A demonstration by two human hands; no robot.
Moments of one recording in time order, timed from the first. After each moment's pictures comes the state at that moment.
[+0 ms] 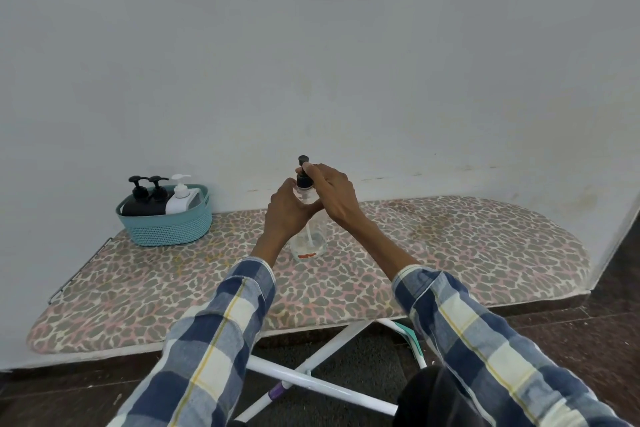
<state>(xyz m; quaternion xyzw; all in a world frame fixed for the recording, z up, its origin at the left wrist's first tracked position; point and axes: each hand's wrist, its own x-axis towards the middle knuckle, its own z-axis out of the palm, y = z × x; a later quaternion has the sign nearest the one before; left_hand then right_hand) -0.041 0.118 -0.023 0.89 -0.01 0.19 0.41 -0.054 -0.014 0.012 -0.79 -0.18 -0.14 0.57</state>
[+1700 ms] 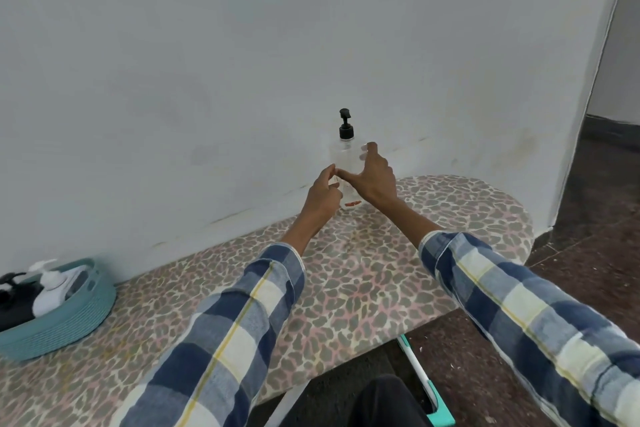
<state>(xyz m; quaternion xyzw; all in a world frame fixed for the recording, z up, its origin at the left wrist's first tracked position) 0.077 -0.126 -0.036 0.85 -0.12 -0.02 0.51 0.079 -0.270 -0.044 -0.85 0.07 -0.24 0.45</state>
